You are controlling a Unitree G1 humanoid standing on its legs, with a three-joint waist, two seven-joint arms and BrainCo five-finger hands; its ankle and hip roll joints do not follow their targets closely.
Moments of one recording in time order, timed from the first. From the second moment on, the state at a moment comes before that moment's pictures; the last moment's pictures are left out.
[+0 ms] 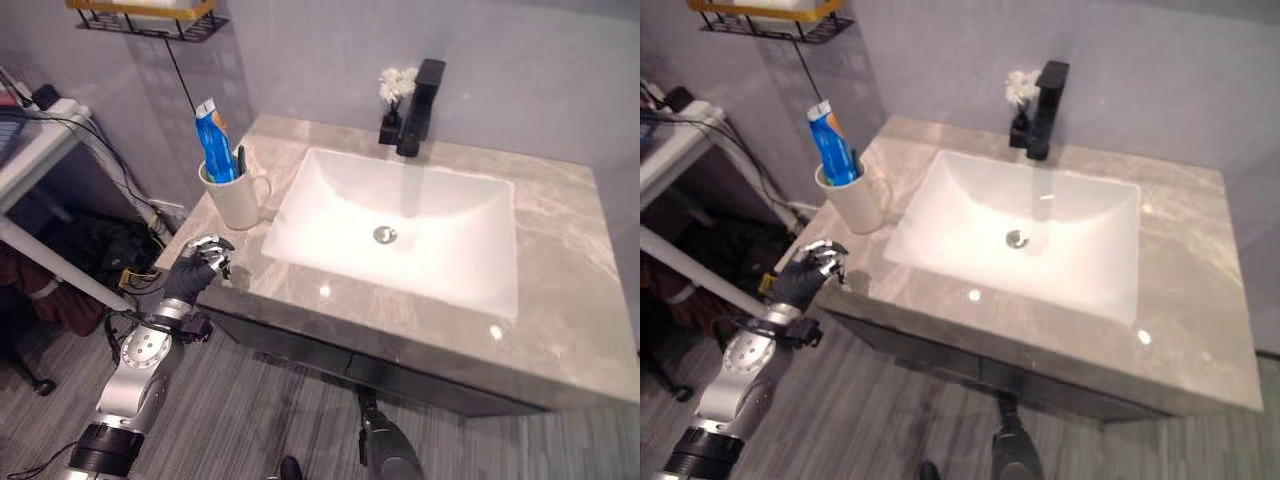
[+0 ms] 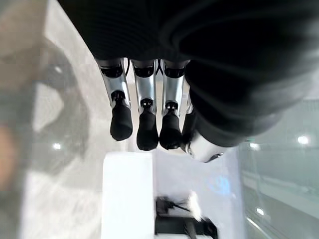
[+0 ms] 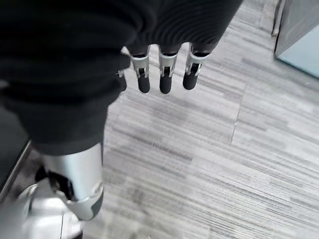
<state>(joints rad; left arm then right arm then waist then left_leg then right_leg) -0.04 0.58 -0.09 -0.02 -0.59 -0.12 -0.03 0.12 -0.28 0.02 1.32 0.04 0.02 -0.11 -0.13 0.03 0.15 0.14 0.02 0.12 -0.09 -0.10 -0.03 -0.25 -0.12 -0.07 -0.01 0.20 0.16</state>
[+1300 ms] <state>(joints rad) 0.00 0.68 0.01 -0.05 -0.71 -0.10 -0.05 0.07 -0.29 0.05 1.26 0.10 0.00 -0.08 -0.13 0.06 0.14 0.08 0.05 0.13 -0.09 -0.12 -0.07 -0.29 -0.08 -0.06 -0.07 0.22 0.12</state>
